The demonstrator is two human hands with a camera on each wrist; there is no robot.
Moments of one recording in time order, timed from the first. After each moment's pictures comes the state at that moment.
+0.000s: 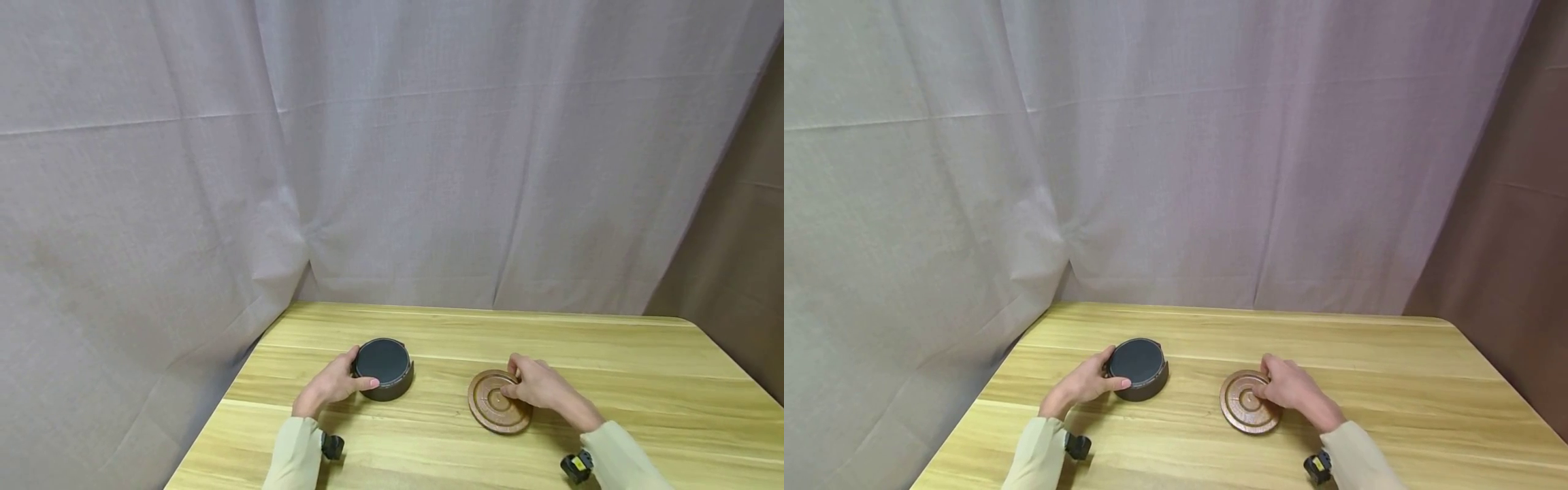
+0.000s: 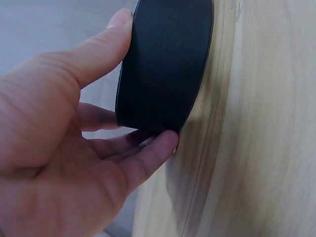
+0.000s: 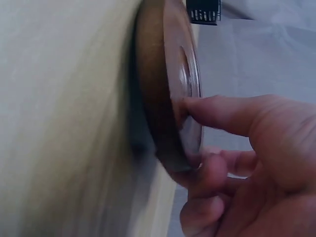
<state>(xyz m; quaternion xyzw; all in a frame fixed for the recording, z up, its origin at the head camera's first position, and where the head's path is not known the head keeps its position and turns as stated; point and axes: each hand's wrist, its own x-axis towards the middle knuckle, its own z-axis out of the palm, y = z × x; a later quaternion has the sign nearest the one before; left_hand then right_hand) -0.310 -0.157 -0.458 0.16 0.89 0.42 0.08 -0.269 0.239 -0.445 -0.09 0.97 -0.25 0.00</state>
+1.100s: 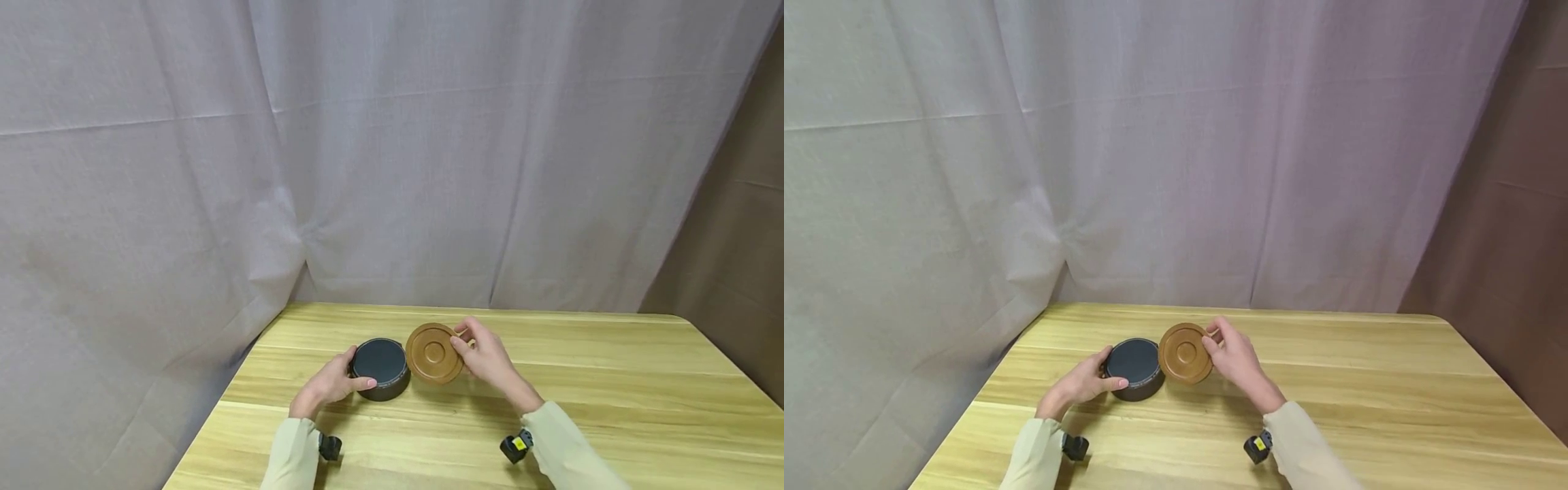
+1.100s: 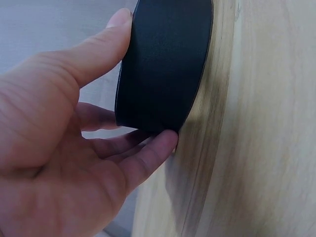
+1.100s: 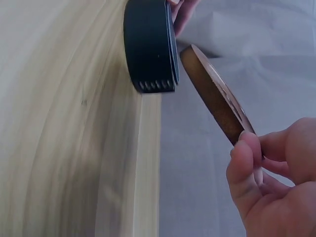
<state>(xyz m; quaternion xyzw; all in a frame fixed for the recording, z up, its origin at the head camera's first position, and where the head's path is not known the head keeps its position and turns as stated) -0.309 -0.159 -0.456 0.16 0.89 0.42 0.08 -0.296 0.154 -0.418 -0.10 0.87 -0.46 -0.12</state>
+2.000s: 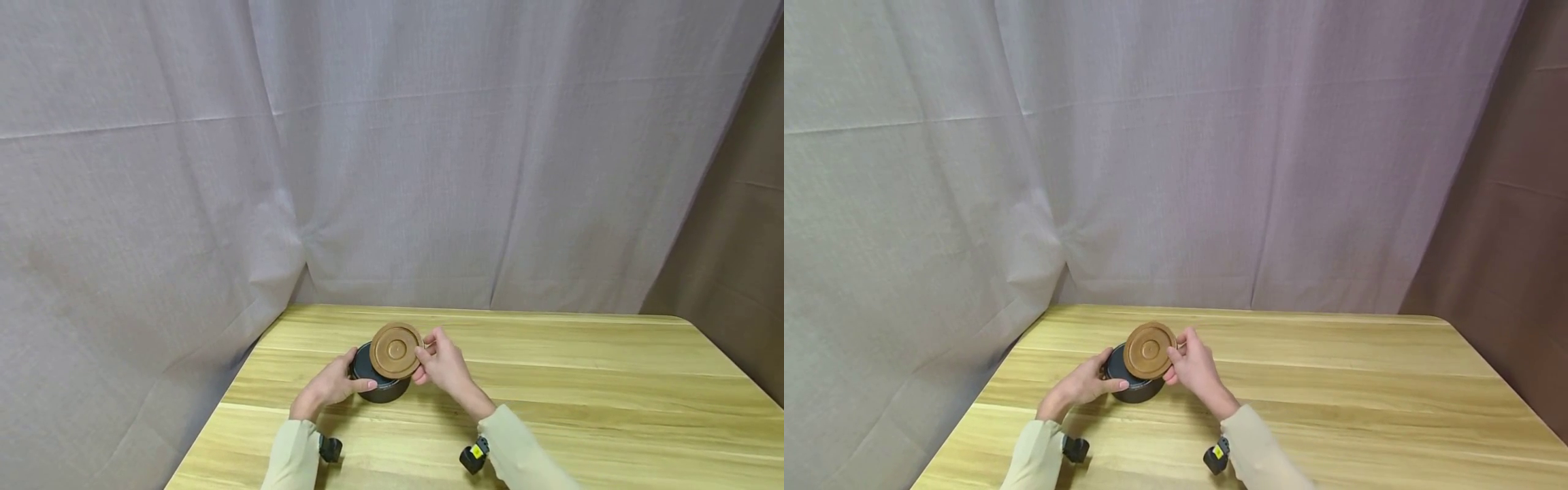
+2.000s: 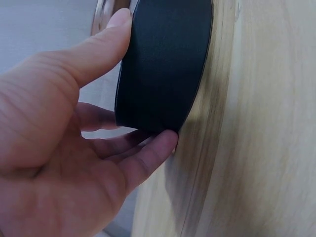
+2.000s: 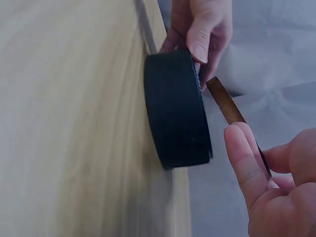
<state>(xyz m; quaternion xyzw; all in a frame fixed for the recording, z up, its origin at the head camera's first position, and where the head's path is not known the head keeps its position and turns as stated) -0.308 -0.158 -0.456 0.17 0.89 0.43 0.08 -0.299 0.084 -0.441 -0.07 0.80 -0.59 -0.04</state>
